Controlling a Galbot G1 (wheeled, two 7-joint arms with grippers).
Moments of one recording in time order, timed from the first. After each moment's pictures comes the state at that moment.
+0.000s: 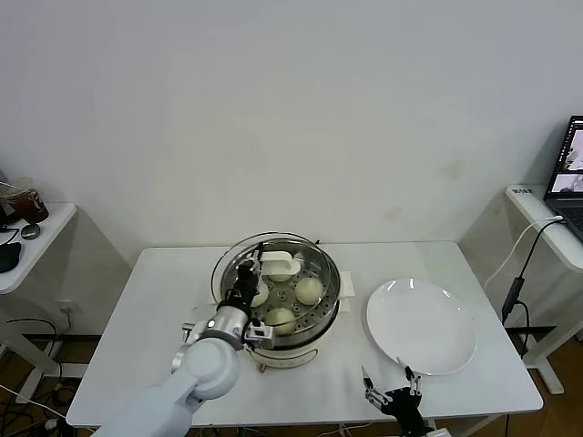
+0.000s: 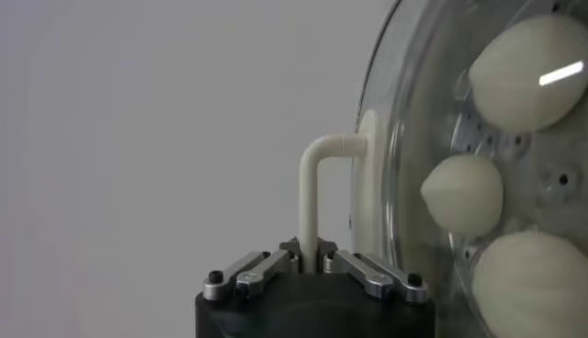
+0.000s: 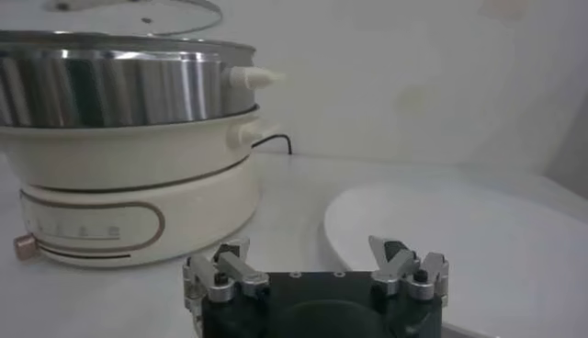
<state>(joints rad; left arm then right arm) 0.84 -1.02 0.17 -1.90 1.02 0.54 0.12 -1.65 1.55 0.66 1.85 0.01 0.10 -0.32</state>
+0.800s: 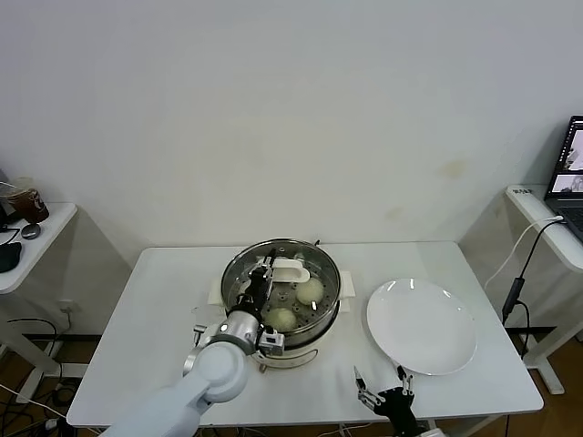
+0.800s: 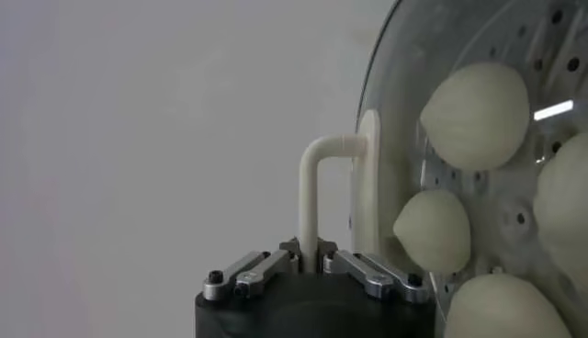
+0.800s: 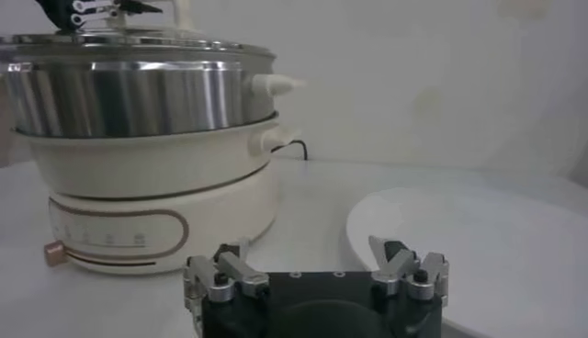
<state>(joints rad) 0.81 -1.03 0.23 -1.87 1.06 0.54 0.13 -1.65 1.55 0.63 1.85 0.01 0.11 -0.33</state>
